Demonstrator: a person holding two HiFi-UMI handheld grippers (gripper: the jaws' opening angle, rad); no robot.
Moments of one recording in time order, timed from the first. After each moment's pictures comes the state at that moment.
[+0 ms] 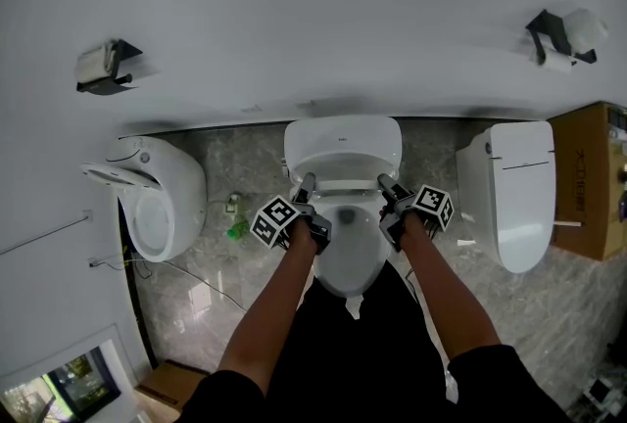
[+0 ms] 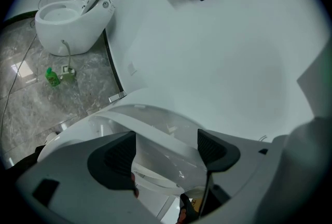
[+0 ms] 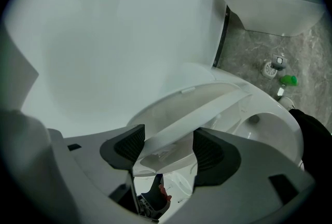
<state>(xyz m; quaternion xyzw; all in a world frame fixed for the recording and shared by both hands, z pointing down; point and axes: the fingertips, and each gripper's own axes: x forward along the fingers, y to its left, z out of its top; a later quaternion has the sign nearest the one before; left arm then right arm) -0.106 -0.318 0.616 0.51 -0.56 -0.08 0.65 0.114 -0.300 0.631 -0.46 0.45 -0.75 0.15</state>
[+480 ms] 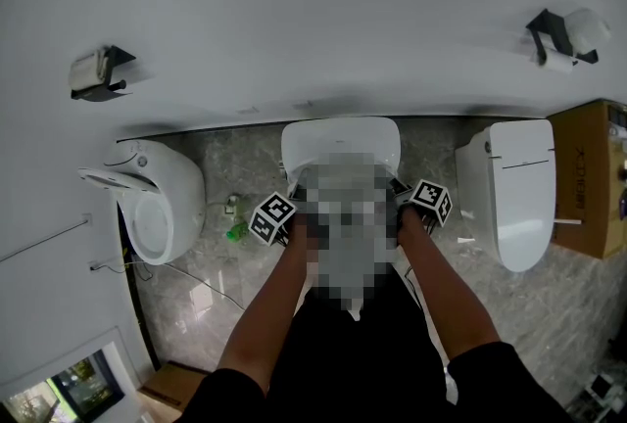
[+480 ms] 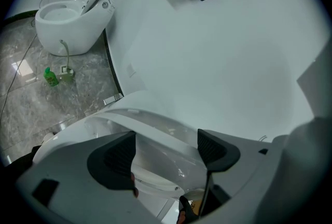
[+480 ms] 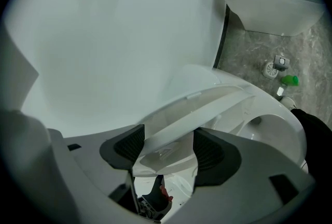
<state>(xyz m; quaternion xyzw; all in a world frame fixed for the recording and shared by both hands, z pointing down) -0.106 -0.340 0.618 0.51 -0.57 -0.09 0.65 0.117 -0.322 0.634 -0.46 0.45 -0.75 0.16</state>
